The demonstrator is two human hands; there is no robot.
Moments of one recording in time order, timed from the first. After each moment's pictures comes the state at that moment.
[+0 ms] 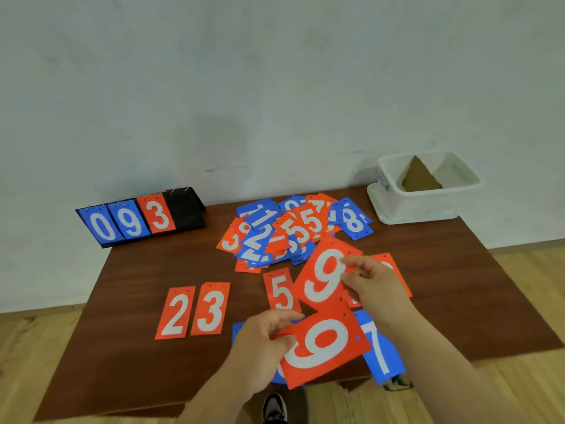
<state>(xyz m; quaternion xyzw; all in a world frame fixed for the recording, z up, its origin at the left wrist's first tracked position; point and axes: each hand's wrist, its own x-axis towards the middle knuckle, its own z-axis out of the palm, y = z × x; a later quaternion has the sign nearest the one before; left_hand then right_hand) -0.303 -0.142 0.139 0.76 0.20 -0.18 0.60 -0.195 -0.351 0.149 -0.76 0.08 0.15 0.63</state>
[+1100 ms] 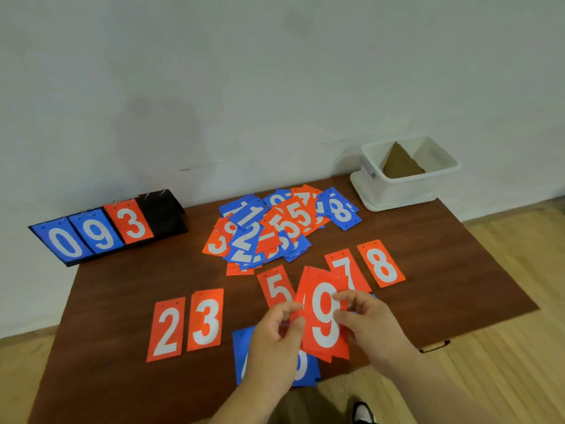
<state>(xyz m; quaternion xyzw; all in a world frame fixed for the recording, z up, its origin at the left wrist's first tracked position) -0.297 -0.136 0.122 0.74 0.19 -0.08 0.64 -0.252 -0.319 0.104 -0.73 0.16 0.19 0.64</state>
